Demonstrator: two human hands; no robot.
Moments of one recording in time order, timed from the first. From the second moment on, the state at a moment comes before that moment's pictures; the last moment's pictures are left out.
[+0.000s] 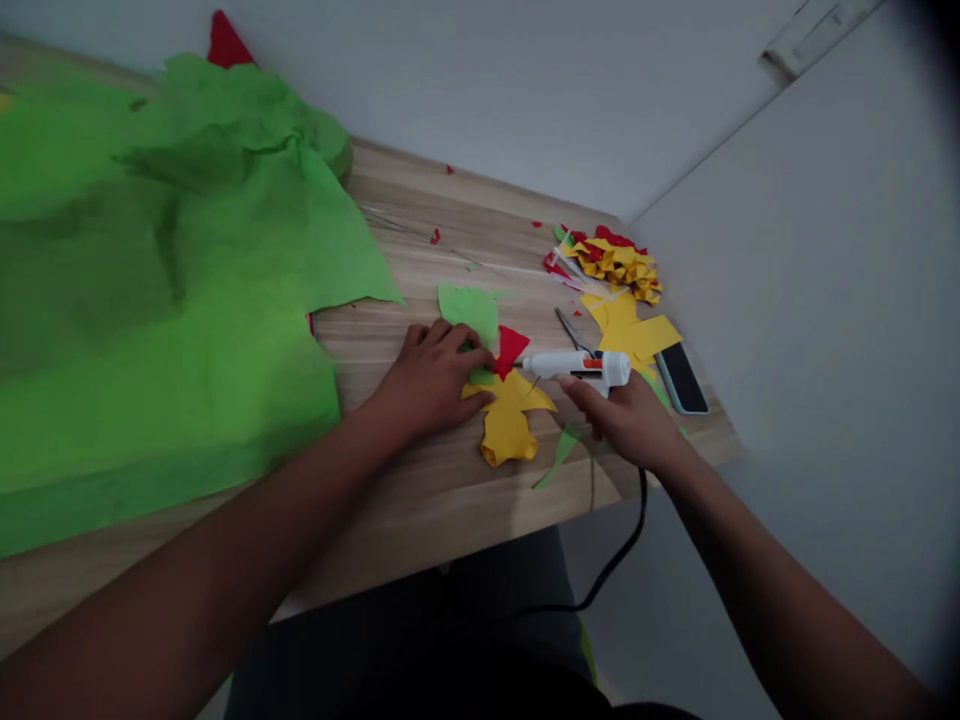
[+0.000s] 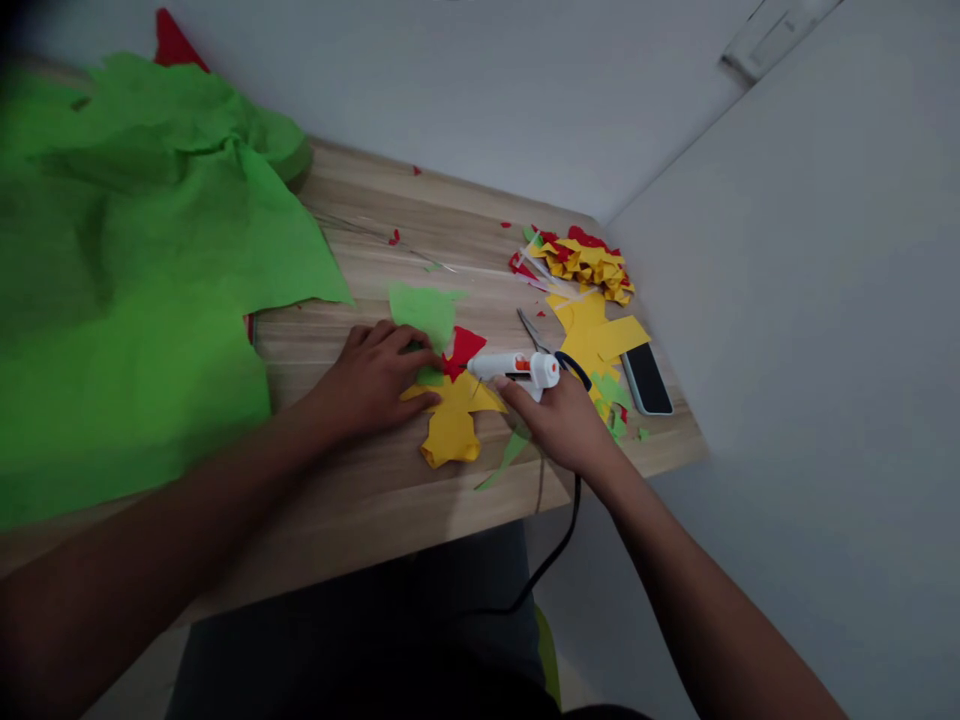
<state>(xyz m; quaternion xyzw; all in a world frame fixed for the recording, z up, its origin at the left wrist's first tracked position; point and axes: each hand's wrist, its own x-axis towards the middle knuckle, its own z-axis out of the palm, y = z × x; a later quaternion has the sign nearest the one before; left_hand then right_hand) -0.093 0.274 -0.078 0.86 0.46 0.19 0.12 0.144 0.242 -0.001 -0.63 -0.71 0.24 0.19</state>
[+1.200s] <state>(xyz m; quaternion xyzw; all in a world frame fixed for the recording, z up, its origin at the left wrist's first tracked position) -0.093 0.274 -0.080 0.86 0.46 0.20 0.11 0.148 0.241 -0.023 -0.66 -0.67 0.31 0.17</state>
